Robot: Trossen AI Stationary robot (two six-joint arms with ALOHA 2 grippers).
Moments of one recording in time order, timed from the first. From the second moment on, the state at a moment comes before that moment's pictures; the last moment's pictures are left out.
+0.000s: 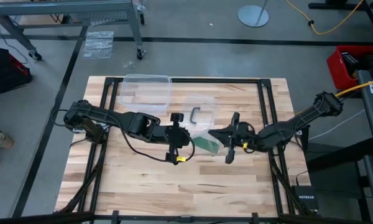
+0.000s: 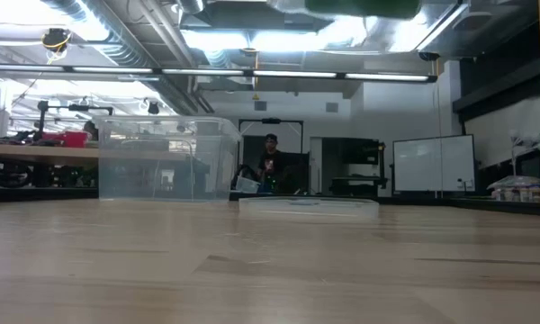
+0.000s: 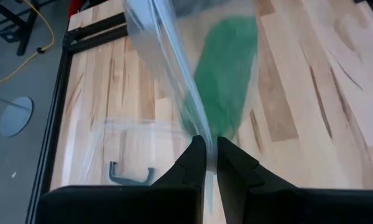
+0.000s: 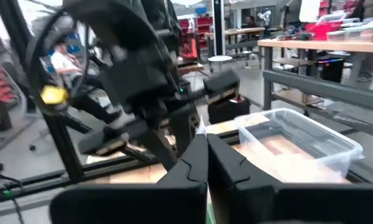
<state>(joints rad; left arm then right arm) -0.27 1.72 1.76 -0.87 -0.35 0.07 0.52 1.15 0.90 0.28 0.73 0.12</state>
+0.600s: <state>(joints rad) -0.27 1.72 1.75 -0.79 -0.46 0.02 0.52 1.05 0.90 0.22 0.72 0.10</state>
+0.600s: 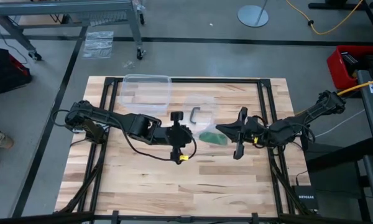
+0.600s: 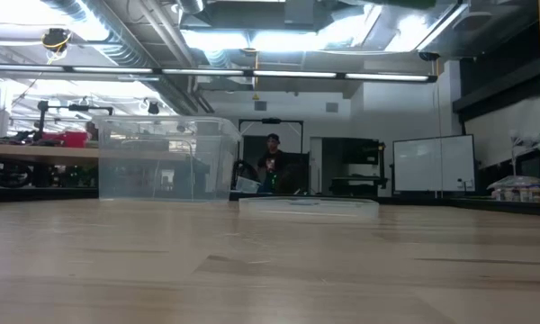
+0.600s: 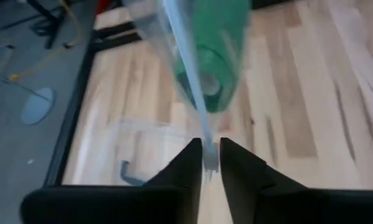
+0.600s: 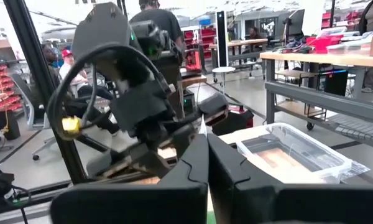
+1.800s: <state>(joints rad) -0.26 1.78 1.76 -0.59 -0.46 0.22 0.52 1.14 0.90 0.26 0.64 0.10</state>
